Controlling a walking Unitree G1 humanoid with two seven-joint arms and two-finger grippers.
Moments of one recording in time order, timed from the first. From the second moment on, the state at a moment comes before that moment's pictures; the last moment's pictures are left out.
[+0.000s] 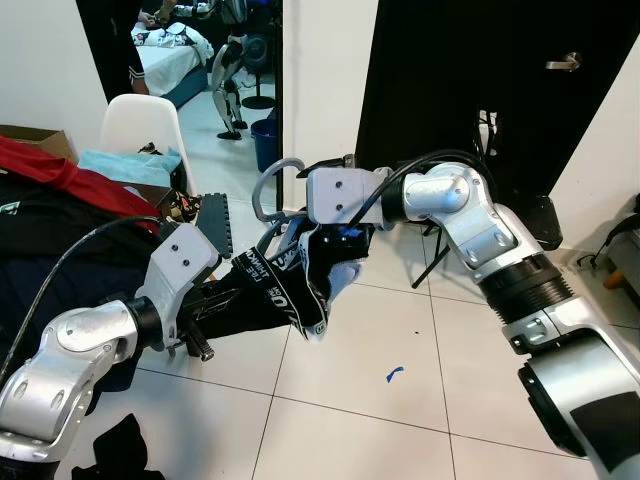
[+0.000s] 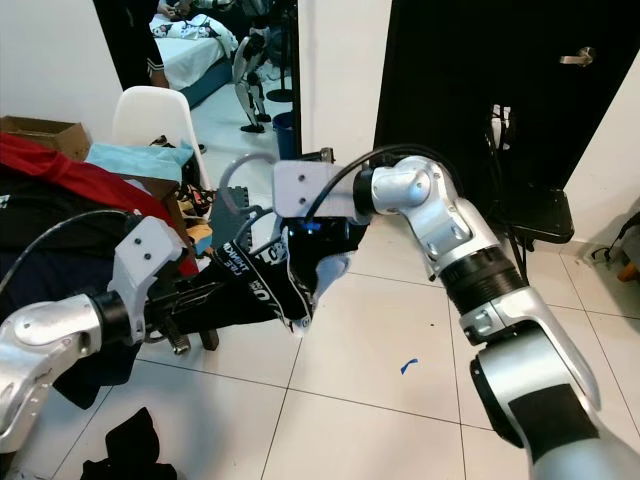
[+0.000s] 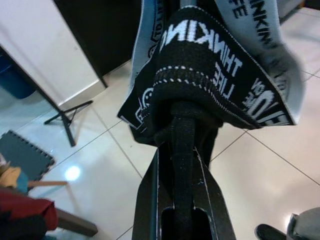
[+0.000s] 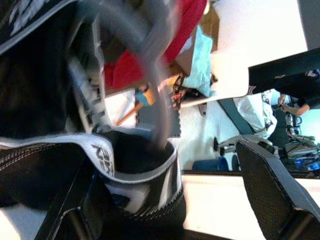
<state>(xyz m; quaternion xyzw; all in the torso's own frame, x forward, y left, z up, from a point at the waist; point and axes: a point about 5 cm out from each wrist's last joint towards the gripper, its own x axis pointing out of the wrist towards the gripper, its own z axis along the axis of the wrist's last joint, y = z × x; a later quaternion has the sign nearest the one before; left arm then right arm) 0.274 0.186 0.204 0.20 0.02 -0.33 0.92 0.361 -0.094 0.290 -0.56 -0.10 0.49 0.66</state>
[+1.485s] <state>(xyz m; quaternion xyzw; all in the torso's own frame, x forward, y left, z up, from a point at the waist) 0.239 0.168 0.159 0.04 0.01 -0.20 0.98 0.338 -0.170 0.156 0.03 0.06 0.20 0.98</state>
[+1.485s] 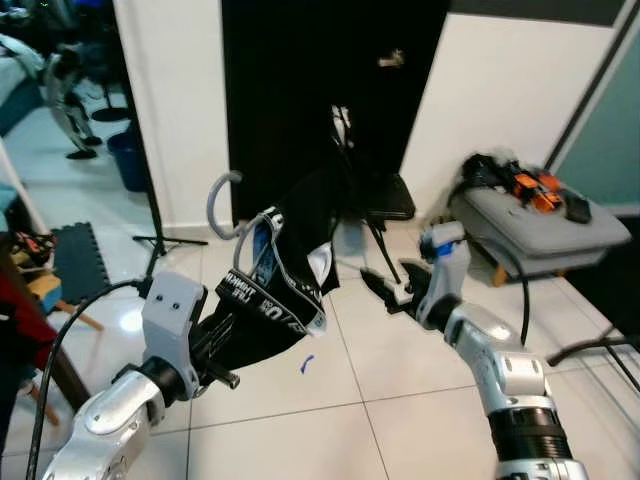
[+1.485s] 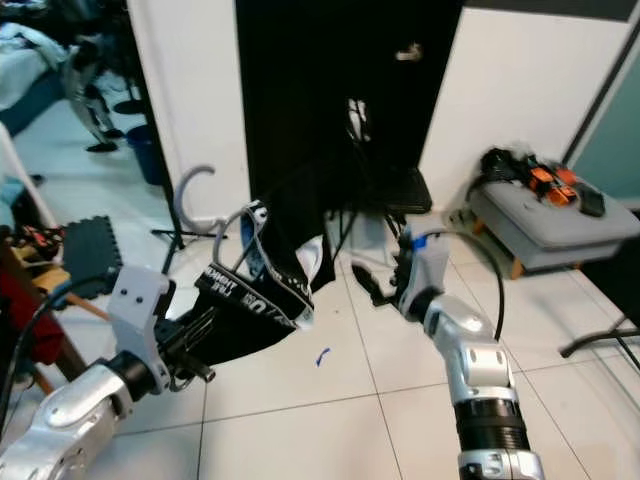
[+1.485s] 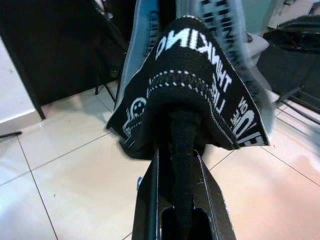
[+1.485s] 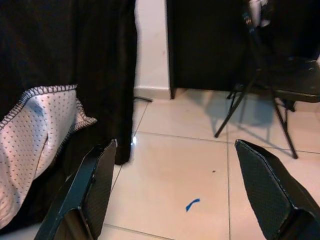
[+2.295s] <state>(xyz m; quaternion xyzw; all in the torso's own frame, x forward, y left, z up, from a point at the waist) 0.241 0.166 0.161 0.03 0.00 -0.21 0.98 0.331 -0.155 0.159 0.04 0.08 0.22 0.97</state>
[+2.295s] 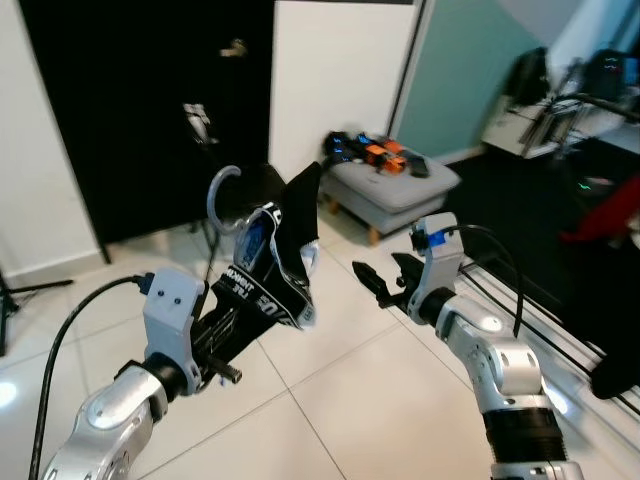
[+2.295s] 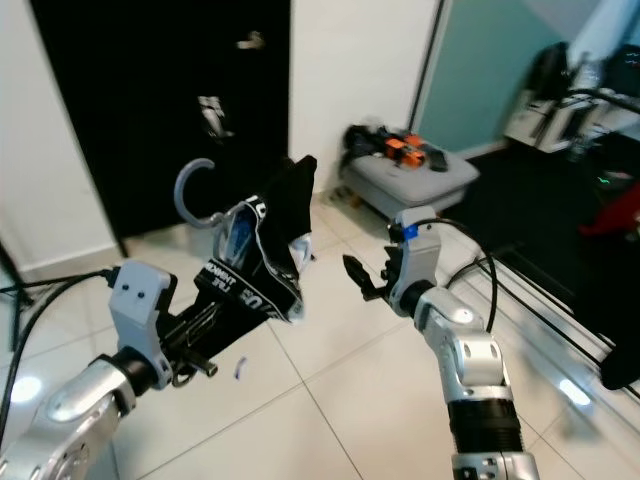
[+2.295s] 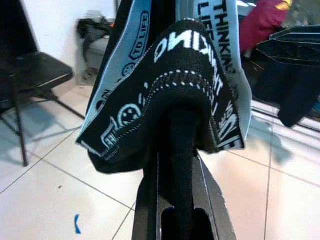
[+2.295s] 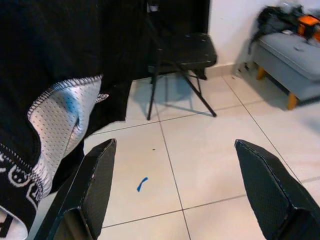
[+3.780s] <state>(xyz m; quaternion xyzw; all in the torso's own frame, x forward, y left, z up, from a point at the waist) 0.269 0.120 0.188 0.11 0.01 -0.31 0.95 0.328 -0.150 0.163 0.05 0.06 0.19 0.98</state>
